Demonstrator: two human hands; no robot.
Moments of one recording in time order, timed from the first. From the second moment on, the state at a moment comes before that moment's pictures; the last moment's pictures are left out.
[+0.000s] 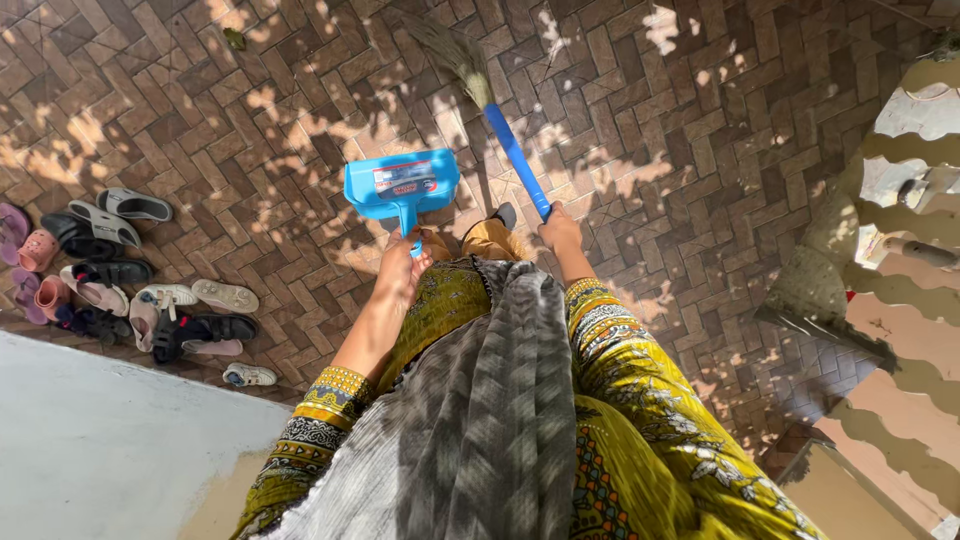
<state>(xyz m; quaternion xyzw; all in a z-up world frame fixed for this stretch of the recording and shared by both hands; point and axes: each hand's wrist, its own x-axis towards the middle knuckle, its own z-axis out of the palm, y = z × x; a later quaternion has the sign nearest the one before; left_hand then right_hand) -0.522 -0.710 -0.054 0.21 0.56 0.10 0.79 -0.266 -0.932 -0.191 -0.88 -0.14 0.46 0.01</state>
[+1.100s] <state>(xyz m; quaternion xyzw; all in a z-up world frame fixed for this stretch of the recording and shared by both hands) -0.719 -0.458 -0.165 0.12 0.53 0.07 0.84 -0.490 -0.817 -0.142 -0.93 -0.10 0.36 -0.01</state>
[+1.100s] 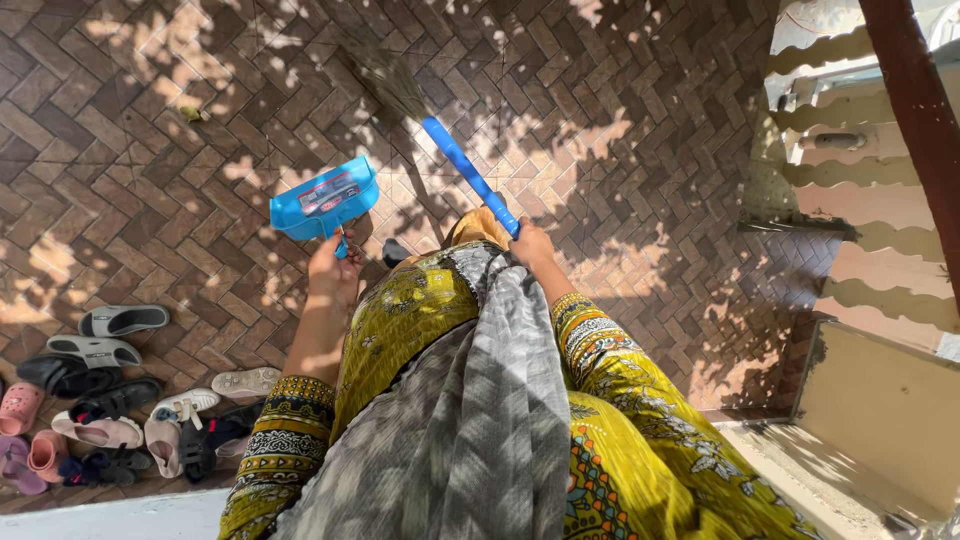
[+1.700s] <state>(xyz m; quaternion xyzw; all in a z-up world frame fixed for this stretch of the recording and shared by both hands) -0.667 -0.513 -0.148 0.15 0.56 0.02 0.82 -0.384 -0.714 -0.210 -0.85 -0.06 0.52 0.02</state>
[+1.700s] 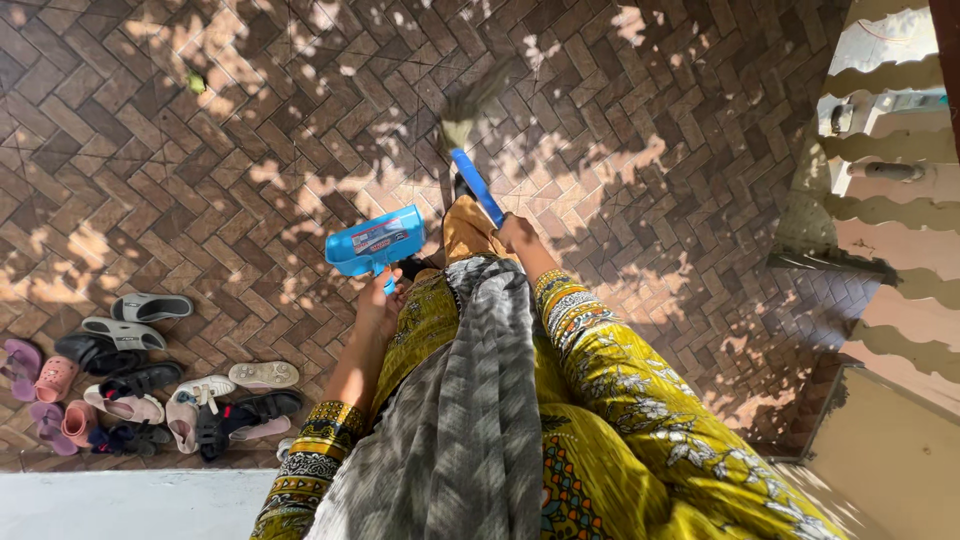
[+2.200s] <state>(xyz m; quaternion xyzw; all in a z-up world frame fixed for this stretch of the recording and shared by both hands) -0.534 -0.486 -0.130 0.14 0.54 0.06 0.83 -0.300 -0.771 -0.153 -0.96 -0.09 0.28 0.06</state>
